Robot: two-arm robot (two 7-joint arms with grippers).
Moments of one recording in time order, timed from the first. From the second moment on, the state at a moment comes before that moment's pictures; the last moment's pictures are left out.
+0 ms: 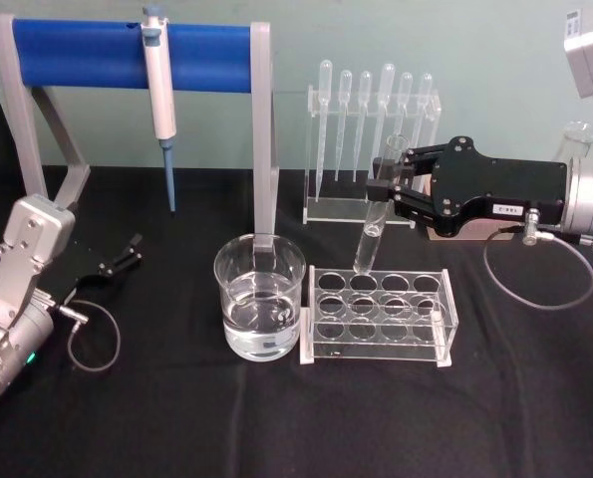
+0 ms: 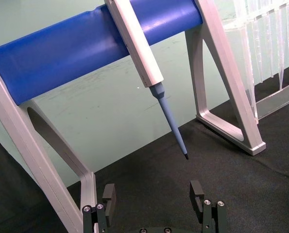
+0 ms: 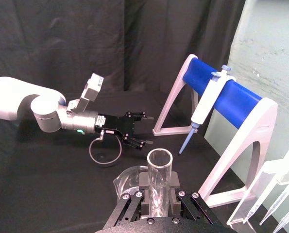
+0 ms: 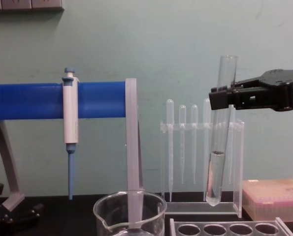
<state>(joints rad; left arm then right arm) -0.20 0.60 0.45 -1.41 -0.25 -0.12 0.03 0.59 0.76 -0.55 -1.62 0.65 0.18 0.84</state>
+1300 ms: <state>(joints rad) -0.20 0.60 0.45 -1.41 -0.25 -0.12 0.03 0.59 0.76 -0.55 -1.62 0.65 0.18 0.84</state>
